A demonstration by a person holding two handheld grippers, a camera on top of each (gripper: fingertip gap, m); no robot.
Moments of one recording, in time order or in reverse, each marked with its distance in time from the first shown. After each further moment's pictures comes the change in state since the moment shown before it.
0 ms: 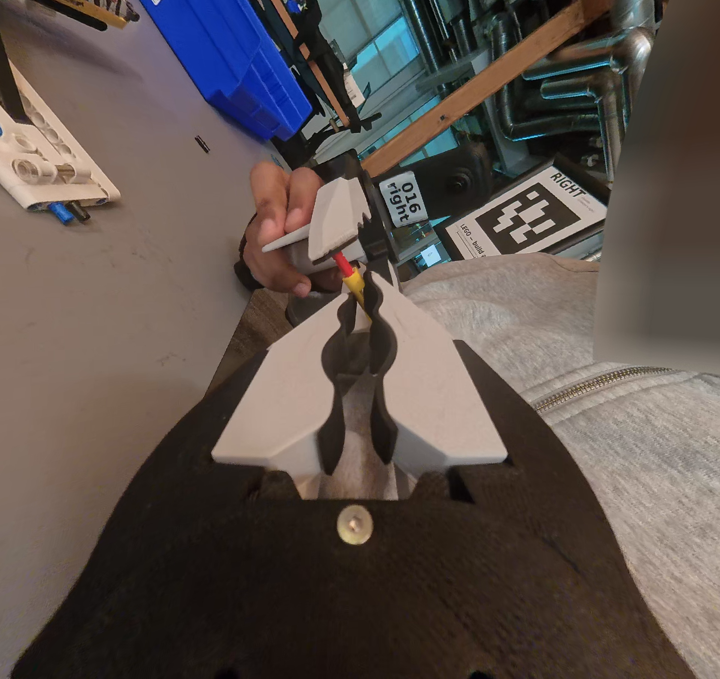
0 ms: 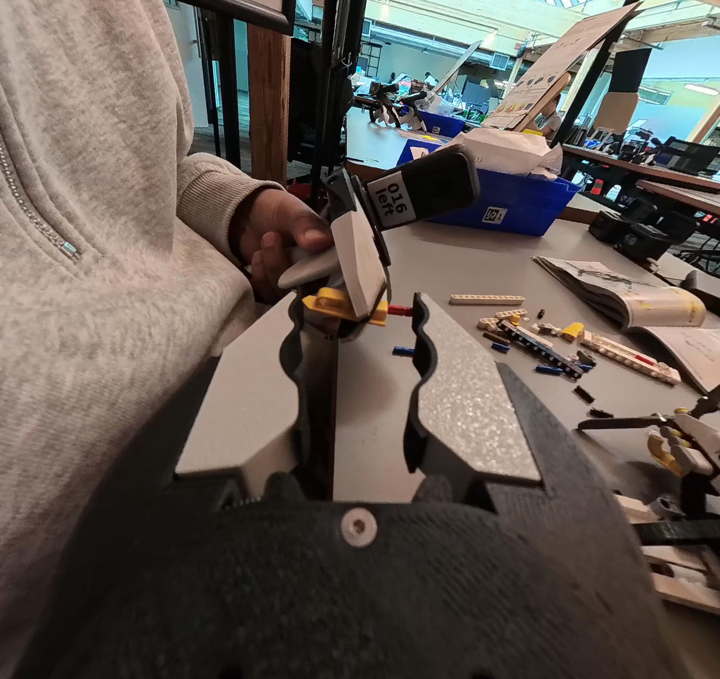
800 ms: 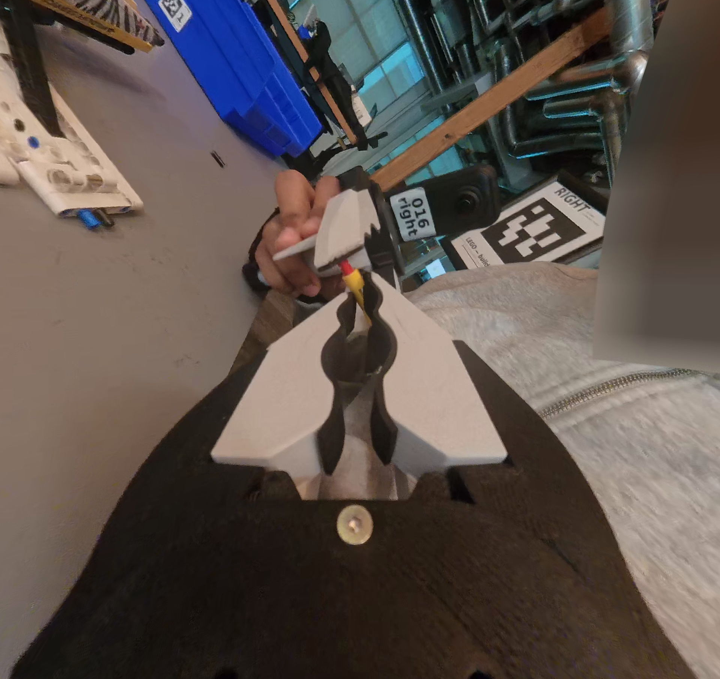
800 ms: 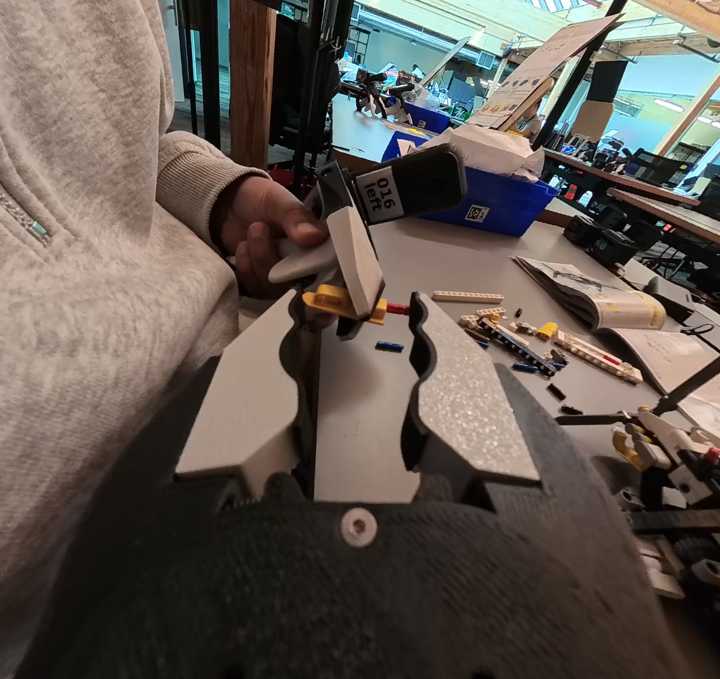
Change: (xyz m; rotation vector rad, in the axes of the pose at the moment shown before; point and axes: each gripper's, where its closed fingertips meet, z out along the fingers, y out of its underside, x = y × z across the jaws) left arm -0.006 -0.005 -0.002 0.045 -0.018 0.001; right arm 0.004 0.003 0.000 -0.027 0.041 -0.068
